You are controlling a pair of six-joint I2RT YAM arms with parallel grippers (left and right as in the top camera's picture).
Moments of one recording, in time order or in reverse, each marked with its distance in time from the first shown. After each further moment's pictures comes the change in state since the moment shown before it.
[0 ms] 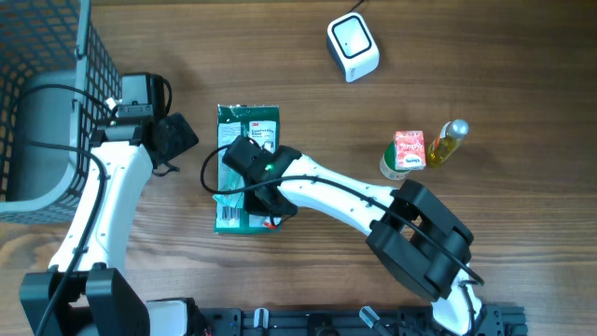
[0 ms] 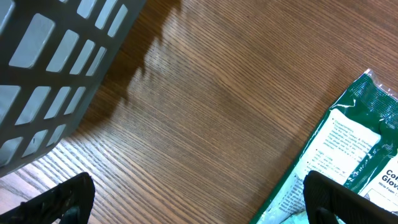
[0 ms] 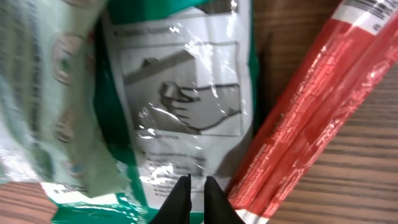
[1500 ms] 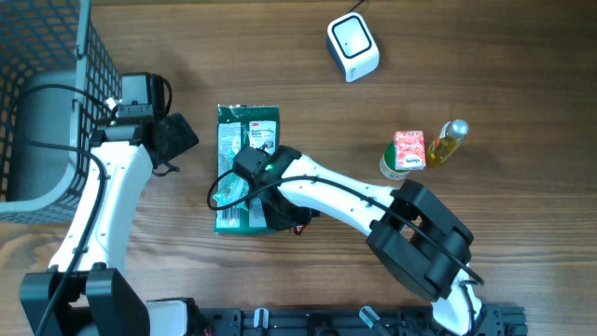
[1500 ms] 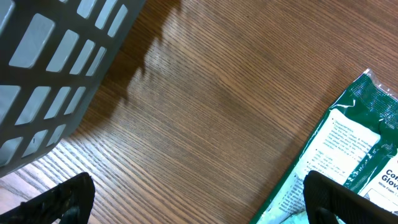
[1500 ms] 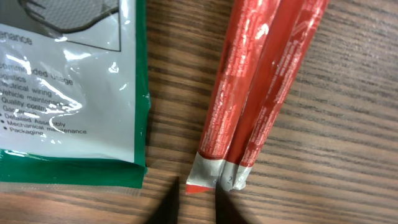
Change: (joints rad) left arm 0.000 0.000 0.000 0.000 0.000 0.000; right arm 0.000 0.000 0.000 -0.246 0.060 -0.313
